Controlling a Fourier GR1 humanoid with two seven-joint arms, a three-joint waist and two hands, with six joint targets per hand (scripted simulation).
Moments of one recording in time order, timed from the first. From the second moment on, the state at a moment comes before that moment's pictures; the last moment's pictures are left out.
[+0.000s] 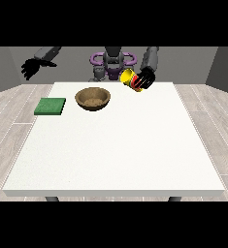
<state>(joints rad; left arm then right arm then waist) -0.64 0.13 -0.10 -0.75 -0.57 0.57 -0.32 -0.31 -0.45 -0.39 -0.87 -0.24 0.38 -0.40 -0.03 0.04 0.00</state>
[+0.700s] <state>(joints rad) -0.70 0.02 -0.35 -0.83 -0.96 0.54 0.10 -0.28 -0.49 -0.42 -0.69 -0.21 0.39 -0.52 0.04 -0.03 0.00</state>
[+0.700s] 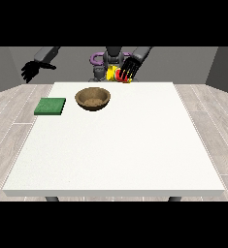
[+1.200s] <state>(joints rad) -0.77 0.00 -0.57 -0.88 -1.18 0.47 0.37 -0.40 -0.48 -0.38 -0.65 -0.18 0.34 -0.49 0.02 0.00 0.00</state>
